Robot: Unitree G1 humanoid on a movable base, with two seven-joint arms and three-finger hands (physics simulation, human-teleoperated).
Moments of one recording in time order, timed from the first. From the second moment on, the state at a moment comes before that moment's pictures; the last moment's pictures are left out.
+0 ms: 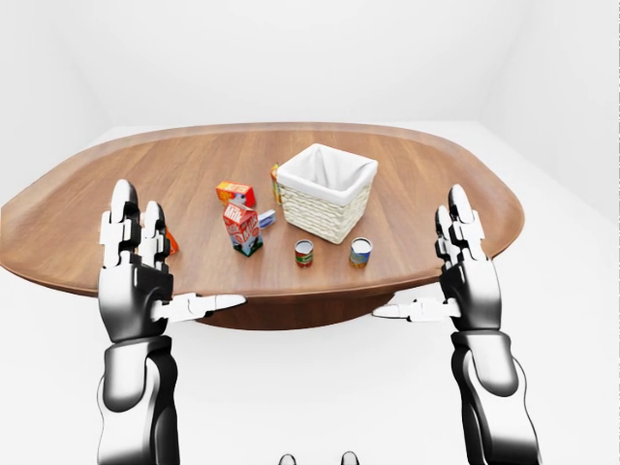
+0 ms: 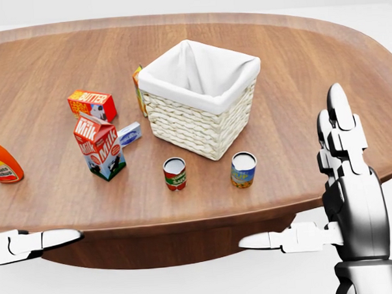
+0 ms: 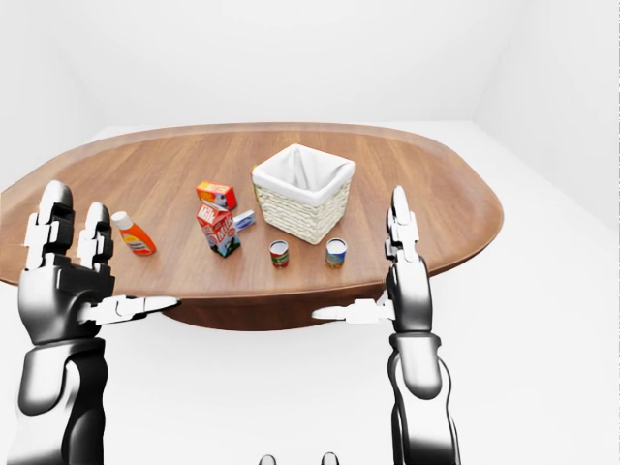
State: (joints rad) left arm 0.04 0.05 0.25 -0.58 -0.16 0.09 -0.06; right arm 0.09 -0.01 -0.04 -0.57 -0.14 0.09 0.05
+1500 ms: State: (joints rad) left arm 0.06 0.05 0.25 -0.58 -0.16 0.09 -0.06; right arm 0.10 -0.01 -0.03 -0.57 -0.17 0.09 0.04
